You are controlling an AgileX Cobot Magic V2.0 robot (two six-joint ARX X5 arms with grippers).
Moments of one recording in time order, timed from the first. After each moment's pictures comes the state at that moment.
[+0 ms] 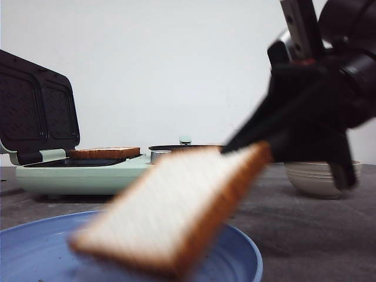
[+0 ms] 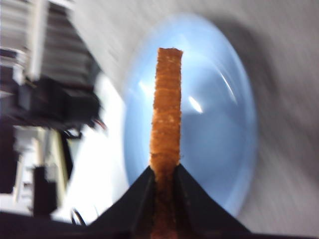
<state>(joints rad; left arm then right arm) -0.65 0.67 1.22 -0.79 -0.10 -0.12 0.52 1.27 0.52 -0.04 -0.94 0.52</state>
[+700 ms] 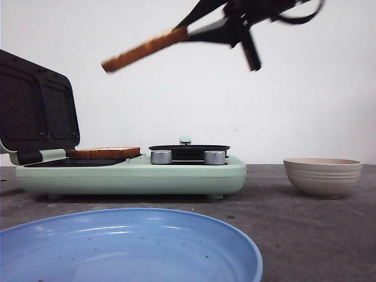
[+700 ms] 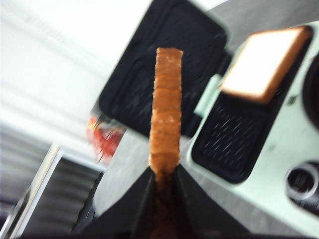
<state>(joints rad) -0.65 0.62 1.22 -0.76 -0.12 -0.11 0.54 1.50 1.03 0.25 -0.54 0.86</state>
